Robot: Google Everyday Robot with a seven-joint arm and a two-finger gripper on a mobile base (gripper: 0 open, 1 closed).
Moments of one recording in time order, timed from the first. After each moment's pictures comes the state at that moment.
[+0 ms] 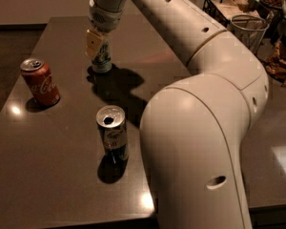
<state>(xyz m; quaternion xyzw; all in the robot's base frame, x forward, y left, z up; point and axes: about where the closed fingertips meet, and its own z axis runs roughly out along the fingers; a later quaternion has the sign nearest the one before) 0.717 0.113 0.911 -0.56 0.80 0.09 0.20</state>
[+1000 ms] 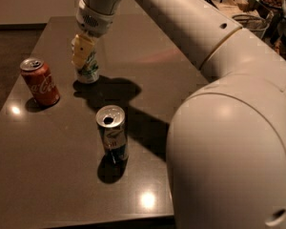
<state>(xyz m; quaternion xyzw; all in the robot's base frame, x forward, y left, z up) 0.656 0.142 0.925 -0.61 0.75 0.13 0.20</state>
